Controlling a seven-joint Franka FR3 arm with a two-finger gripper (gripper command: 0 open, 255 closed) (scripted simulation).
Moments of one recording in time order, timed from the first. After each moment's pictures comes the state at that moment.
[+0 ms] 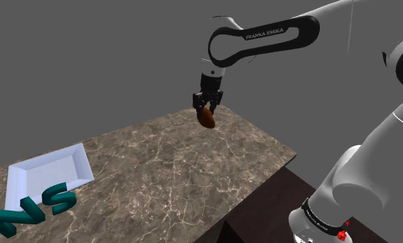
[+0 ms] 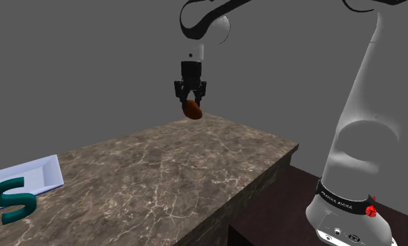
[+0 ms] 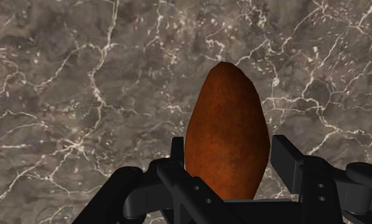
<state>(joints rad) 0.12 -0.07 0.15 -2.02 0.14 1.91 0.19</state>
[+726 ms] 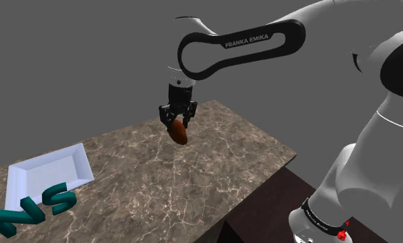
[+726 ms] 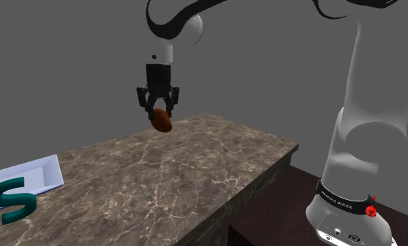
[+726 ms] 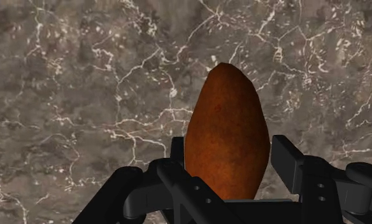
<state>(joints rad) 0.24 0.07 0.29 -1.88 0.12 1.93 0.45</state>
